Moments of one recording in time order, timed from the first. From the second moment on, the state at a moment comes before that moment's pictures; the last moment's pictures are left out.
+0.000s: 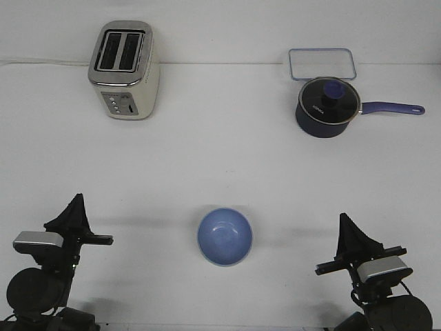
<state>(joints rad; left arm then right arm) -0.24 0.24 0.45 -0.01 -0.21 0.01 0.54 0.07 0.42 -0.24 0.28 0.09</state>
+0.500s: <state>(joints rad) -0.13 0.18 0.37 0.01 -0.05 0.01 0.54 0.07 0.42 -0.24 0.28 0.09</state>
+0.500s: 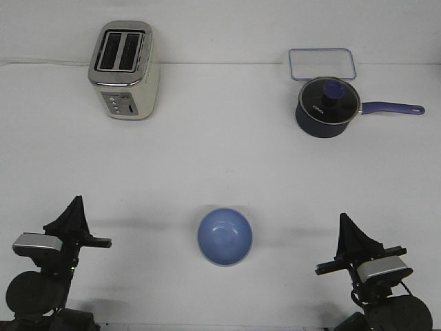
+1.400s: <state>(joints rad) -0.03 0.00 0.03 0.17 0.00 -0.07 0.54 0.07 0.42 -0.24 0.28 0.09</state>
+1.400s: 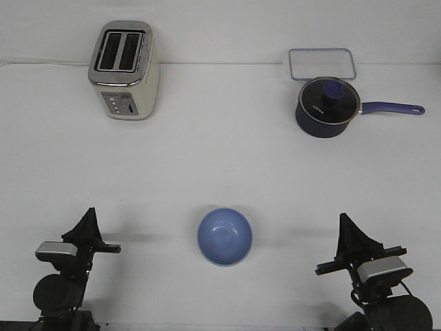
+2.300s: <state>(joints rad) -0.03 0.00 0.03 0.17 0.00 -0.07 0.39 0.07 0.37 -0.21 0.28 -0.06</state>
